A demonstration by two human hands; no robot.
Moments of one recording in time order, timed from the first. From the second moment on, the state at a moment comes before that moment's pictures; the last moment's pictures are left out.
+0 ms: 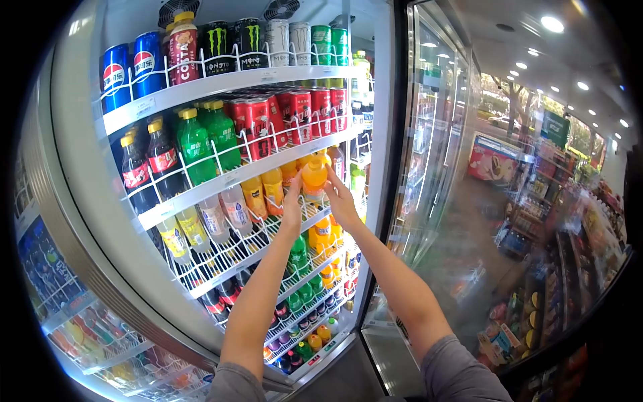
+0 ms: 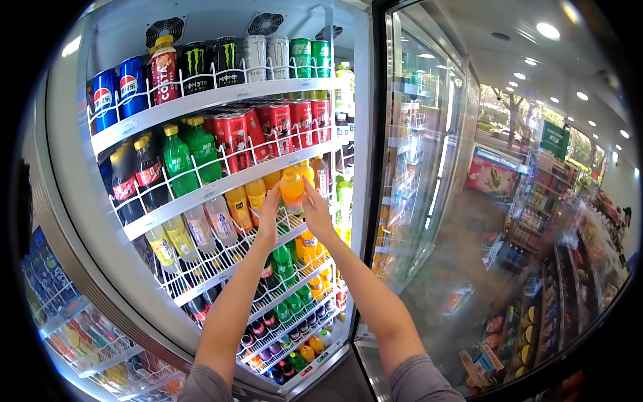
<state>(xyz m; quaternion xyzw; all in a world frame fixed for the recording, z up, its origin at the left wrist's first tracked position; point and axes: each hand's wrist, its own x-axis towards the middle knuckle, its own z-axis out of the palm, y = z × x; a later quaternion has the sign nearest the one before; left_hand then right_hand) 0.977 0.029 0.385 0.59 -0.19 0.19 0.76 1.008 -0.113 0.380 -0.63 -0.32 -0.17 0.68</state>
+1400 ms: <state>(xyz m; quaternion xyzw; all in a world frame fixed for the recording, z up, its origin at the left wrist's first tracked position) 0.506 0.005 0.304 0.65 -0.06 0.13 0.75 0.648 -0.157 0.335 -0.58 -0.37 0.23 0.69</state>
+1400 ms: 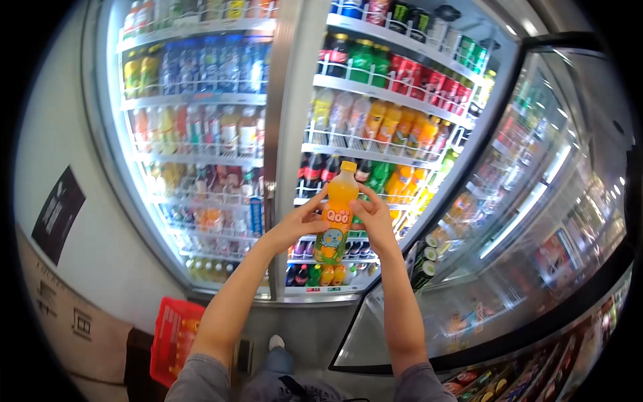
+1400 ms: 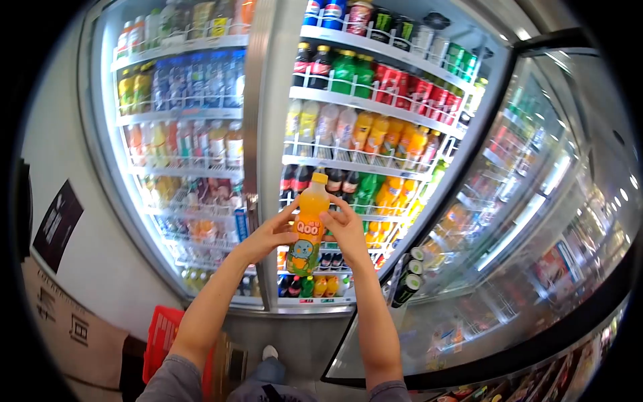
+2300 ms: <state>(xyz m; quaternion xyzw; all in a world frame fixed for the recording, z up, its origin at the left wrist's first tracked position) 0.237 0.092 0.189 0.51 0.19 0.43 0.72 0.430 0.059 0.210 -0.48 -0.48 0.50 0.54</state>
